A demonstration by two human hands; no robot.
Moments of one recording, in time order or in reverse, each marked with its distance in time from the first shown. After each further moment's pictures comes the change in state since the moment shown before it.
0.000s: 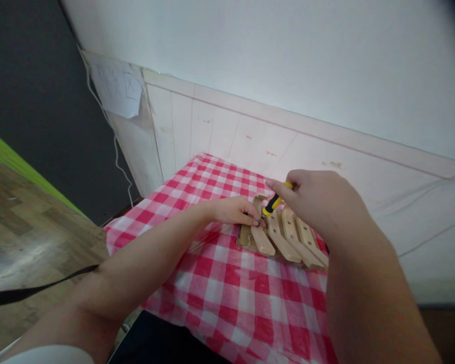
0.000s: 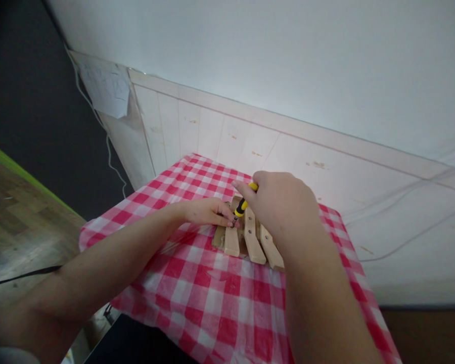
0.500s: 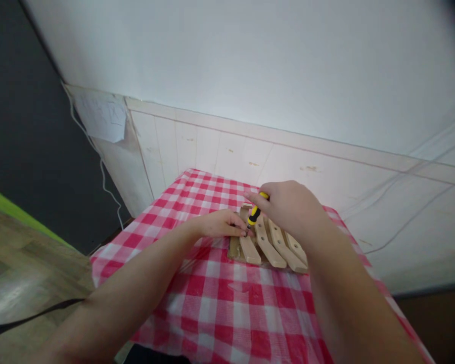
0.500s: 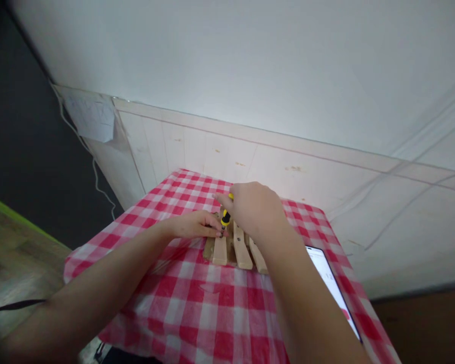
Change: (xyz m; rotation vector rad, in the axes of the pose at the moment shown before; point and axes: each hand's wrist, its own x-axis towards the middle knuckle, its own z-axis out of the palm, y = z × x) left_hand -0.002 0.003 -0.001 0.055 0.008 -0.030; right_hand 0.006 0.002 0.001 0.087 -0.058 -0.030
